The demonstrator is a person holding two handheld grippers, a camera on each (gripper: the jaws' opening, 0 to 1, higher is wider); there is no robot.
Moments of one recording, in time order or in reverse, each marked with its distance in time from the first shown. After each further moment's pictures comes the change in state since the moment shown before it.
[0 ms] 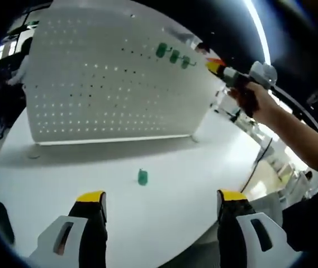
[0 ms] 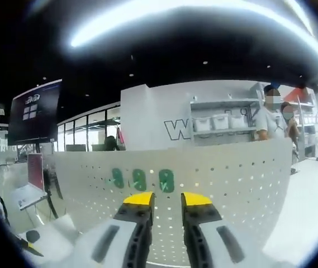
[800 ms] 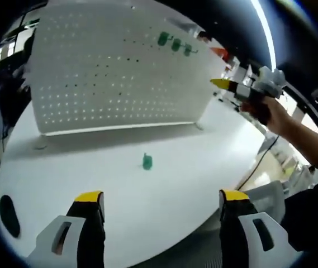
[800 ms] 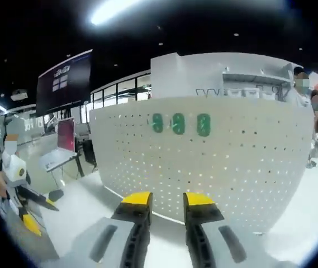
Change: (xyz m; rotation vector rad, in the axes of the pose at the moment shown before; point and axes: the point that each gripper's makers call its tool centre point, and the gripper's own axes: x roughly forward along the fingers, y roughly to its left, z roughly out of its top) left arm -0.014 0.005 -0.023 0.020 0.084 0.050; right arm -0.055 0.047 -0.089 -0.177 0.288 0.277
